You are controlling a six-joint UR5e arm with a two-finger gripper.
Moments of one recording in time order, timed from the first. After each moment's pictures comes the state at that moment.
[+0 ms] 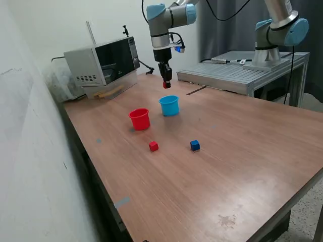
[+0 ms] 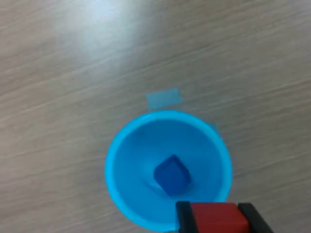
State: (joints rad) arm -0.28 -1.08 1.60 -2.11 -1.63 3.18
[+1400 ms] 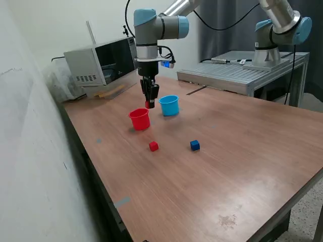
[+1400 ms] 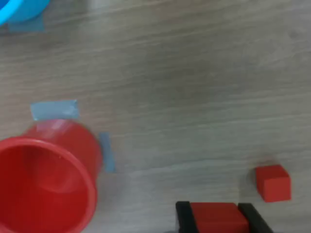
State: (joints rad) arm -0.11 -0.81 1.21 -2.15 -1.59 3.18
